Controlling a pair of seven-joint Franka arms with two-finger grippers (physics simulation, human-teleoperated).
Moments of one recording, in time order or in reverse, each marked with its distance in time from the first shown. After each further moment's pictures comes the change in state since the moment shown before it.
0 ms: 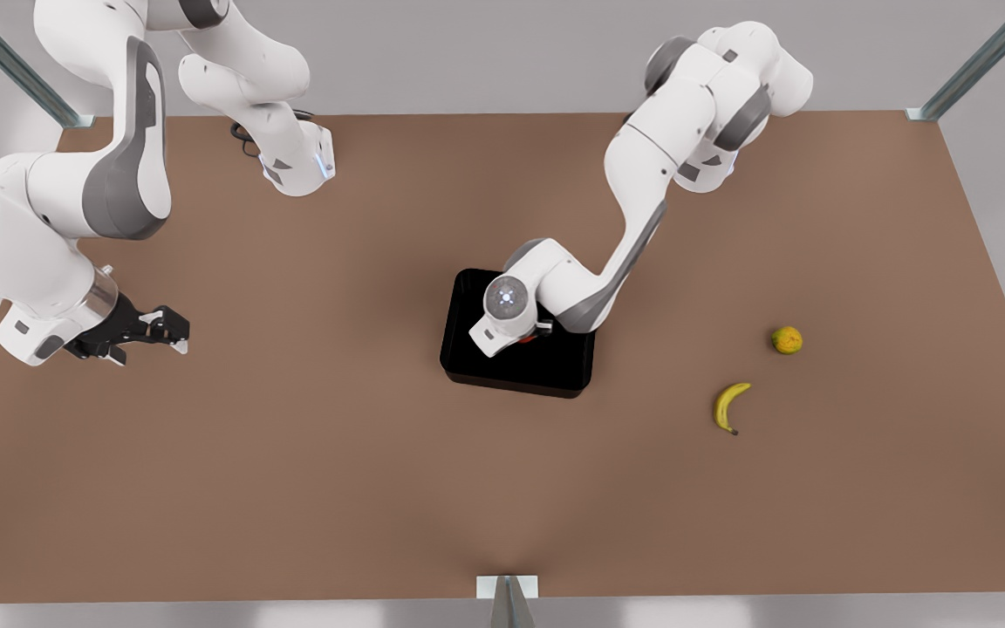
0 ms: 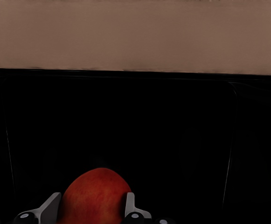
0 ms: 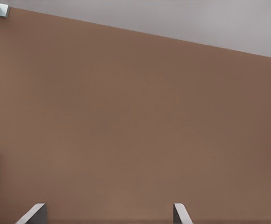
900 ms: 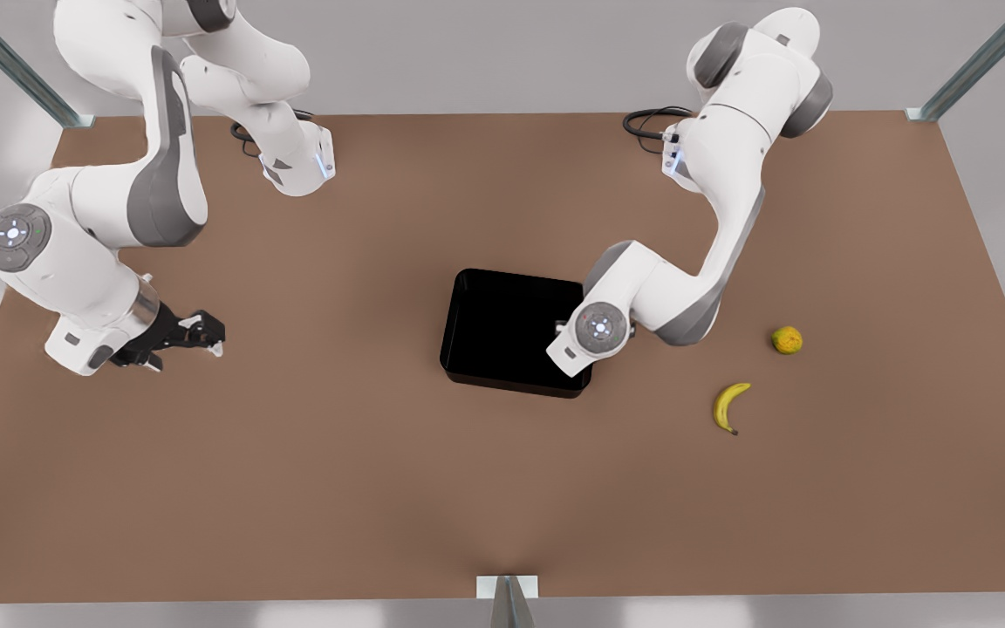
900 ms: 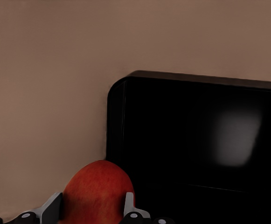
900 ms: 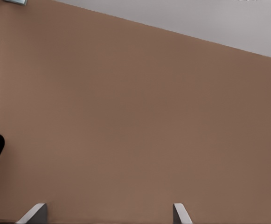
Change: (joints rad) left arm 0.316 -0.141 -0.145 0.039 0.051 -0.362 0.105; right arm 0.092 0.039 0.020 0.000 -0.006 0.006 0.000
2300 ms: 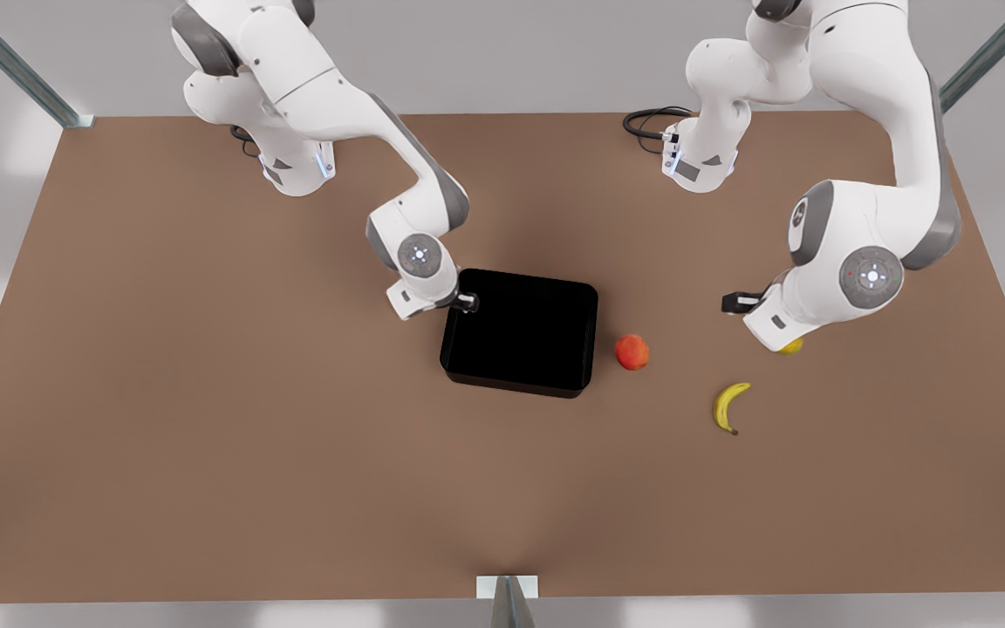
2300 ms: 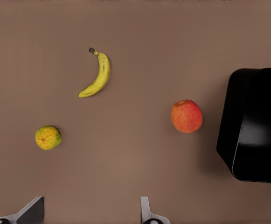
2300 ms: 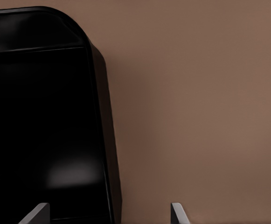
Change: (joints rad) left arm 0.115 -0.453 0.354 -0.351 -0.086 0.032 0.513; right arm 0.570 0.205 0.040 -0.413 0.171 0.438 1.054
